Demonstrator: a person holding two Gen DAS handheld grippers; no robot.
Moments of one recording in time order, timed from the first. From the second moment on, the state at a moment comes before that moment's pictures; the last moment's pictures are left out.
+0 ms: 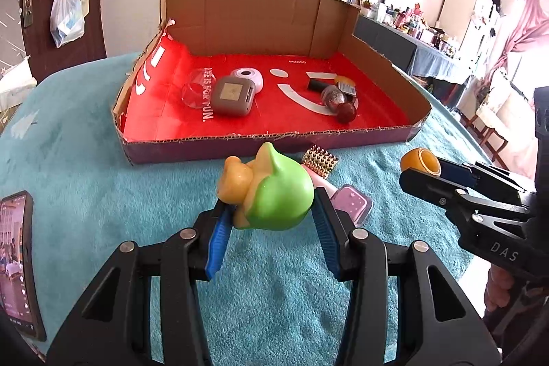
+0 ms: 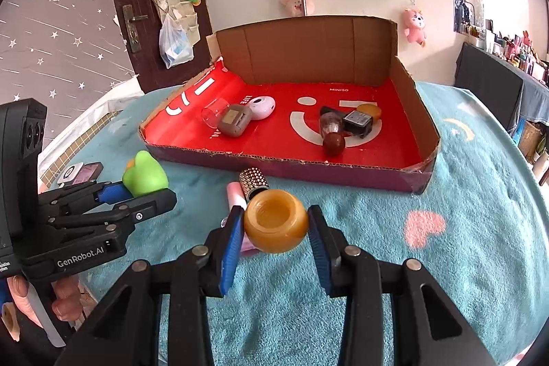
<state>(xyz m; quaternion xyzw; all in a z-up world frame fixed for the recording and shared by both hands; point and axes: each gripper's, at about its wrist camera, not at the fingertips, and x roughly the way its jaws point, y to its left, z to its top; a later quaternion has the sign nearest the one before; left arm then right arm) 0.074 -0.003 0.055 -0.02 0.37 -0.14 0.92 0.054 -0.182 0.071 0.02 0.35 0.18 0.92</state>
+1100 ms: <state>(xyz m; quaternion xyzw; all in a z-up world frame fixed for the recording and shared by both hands) 0.121 -0.006 0.074 -0.01 0.36 -0.15 0.92 0.098 -0.184 0.090 0.00 0.34 0.18 0.92</state>
